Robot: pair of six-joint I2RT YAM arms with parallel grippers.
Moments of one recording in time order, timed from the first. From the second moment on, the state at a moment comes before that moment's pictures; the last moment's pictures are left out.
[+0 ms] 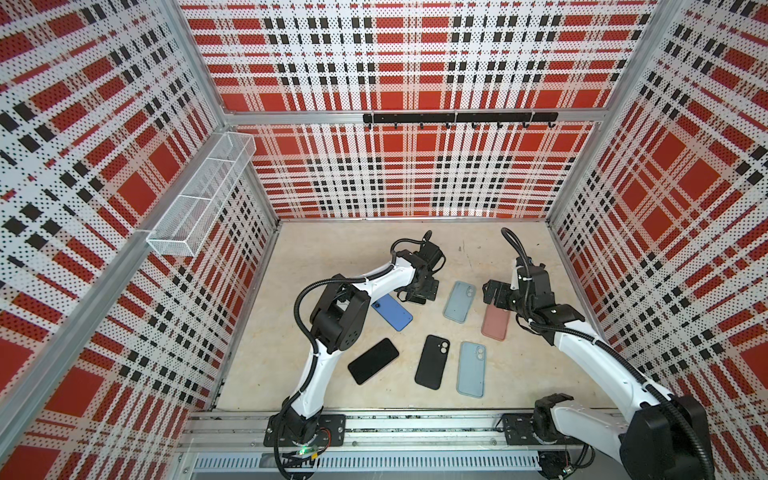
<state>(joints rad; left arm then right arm) -0.70 2.24 1.81 -0.83 -0.14 -0.38 0.25 1.12 0.73 -0.33 0.06 0.42</state>
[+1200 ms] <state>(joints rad) -0.66 2.21 1.67 -0.62 -0.08 -0.27 0.23 1.14 0.86 -0.35 -0.05 0.42</state>
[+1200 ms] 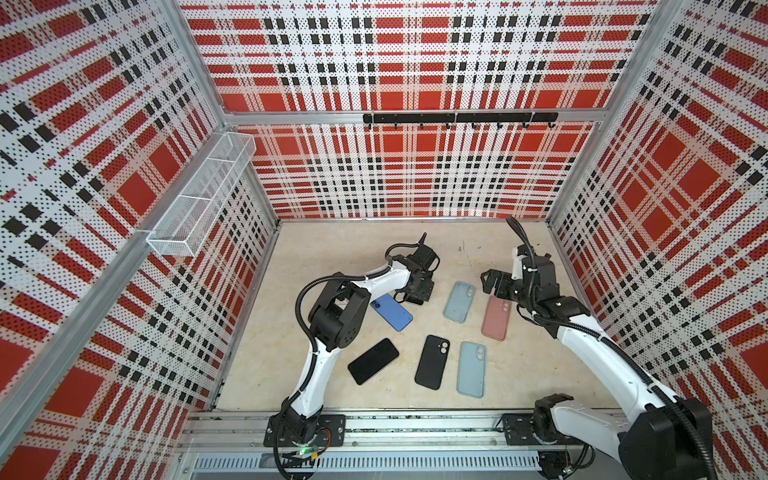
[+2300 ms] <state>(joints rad) -0.68 1.93 1.34 -0.22 0.08 -0.21 0.28 1.75 1.14 -0.11 -0.63 0.81</state>
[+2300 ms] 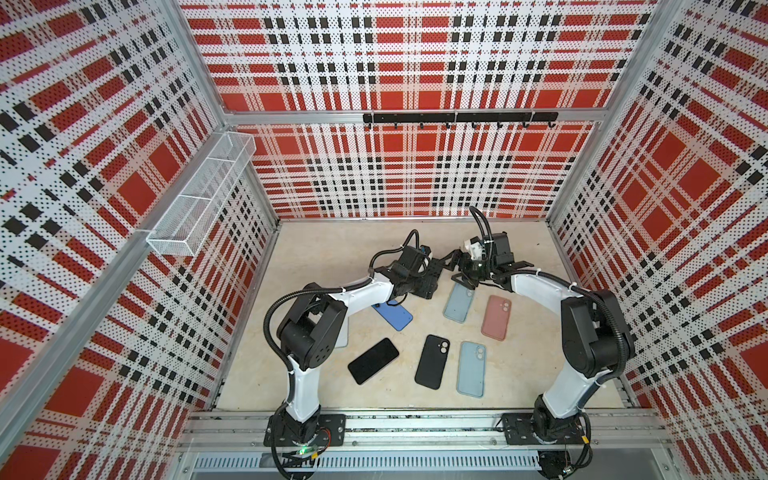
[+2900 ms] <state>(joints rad) -0.75 1.79 1.34 -0.21 0.13 -0.20 0.27 1.75 1.18 -0.09 -0.67 0.80</state>
